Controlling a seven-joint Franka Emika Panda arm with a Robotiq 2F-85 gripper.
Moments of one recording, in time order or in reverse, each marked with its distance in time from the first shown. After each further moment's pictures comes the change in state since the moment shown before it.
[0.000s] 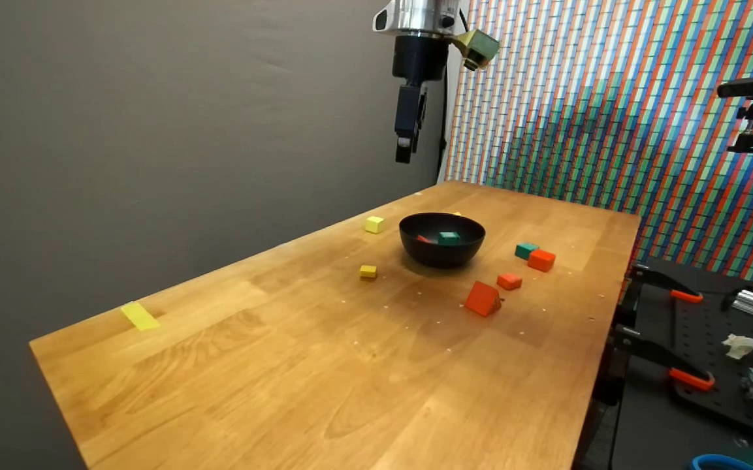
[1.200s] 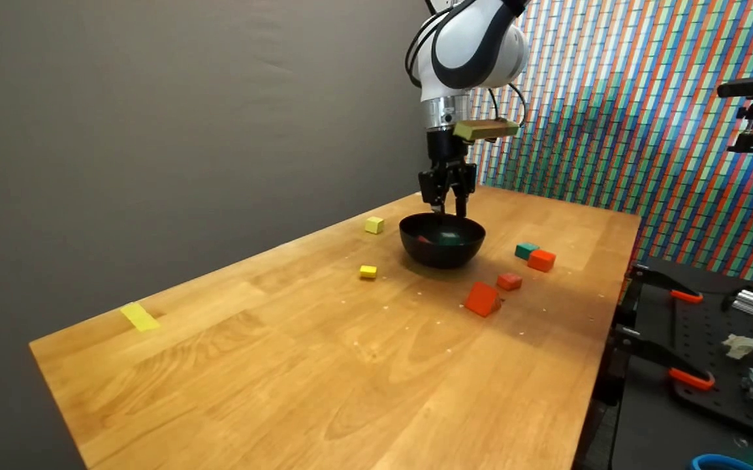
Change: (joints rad) arm -0.087 0.258 -0.149 0.055 0.047 -0.054 0.419
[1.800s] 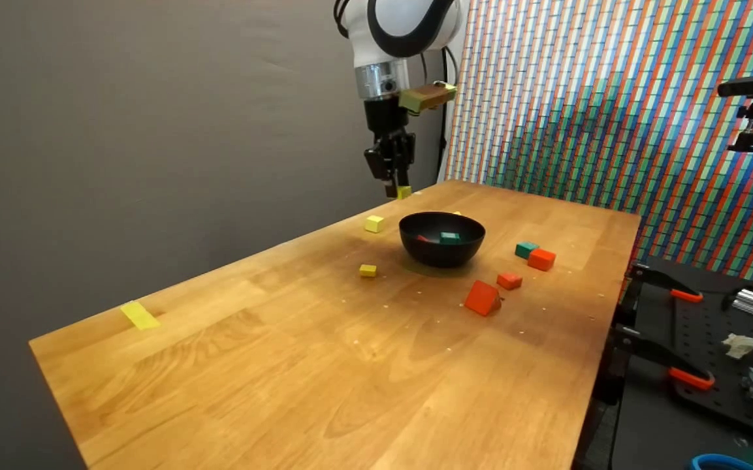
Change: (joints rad) arm 0.134 0.114 0.005 0.338 -0.184 -0.191 -0.020
